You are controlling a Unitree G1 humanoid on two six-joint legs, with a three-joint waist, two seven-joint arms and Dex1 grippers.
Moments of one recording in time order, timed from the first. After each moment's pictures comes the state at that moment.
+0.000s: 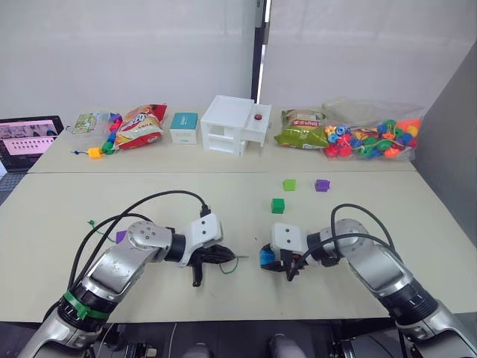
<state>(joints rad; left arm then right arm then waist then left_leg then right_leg) -0.41 0.68 -0.31 -0.31 -0.28 0.62 -1.04 -0.48 -0.66 0.42 -0.20 0.02 0.46 1.15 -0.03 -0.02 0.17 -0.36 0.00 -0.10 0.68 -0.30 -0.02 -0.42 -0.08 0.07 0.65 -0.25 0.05</state>
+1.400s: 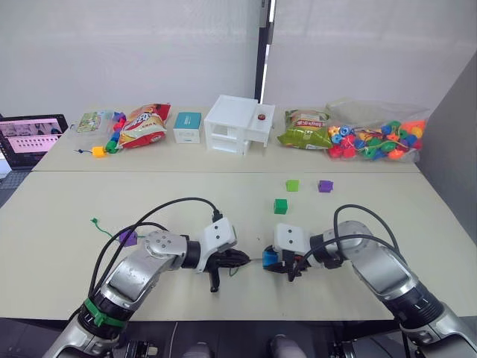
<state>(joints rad) -0.40 0.57 -0.35 -0.30 -0.28 0.64 -0.96 -0.46 -0.68 0.41 -0.25 0.03 0.53 1.14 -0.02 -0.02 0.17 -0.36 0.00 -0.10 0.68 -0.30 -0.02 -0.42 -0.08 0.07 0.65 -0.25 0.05</state>
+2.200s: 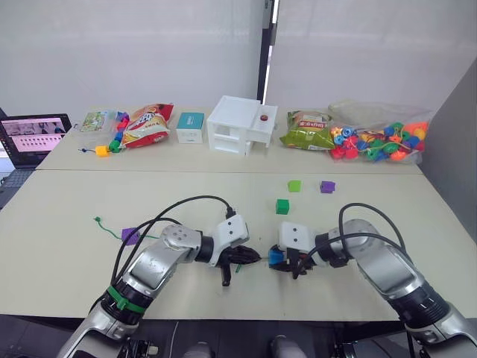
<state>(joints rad) -0.49 0.44 -0.41 -0.14 -0.22 0.59 -1.01 -0.46 -0.70 0.38 -0.25 0.02 0.56 1.15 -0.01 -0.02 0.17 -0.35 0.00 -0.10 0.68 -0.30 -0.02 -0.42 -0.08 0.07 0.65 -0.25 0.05</state>
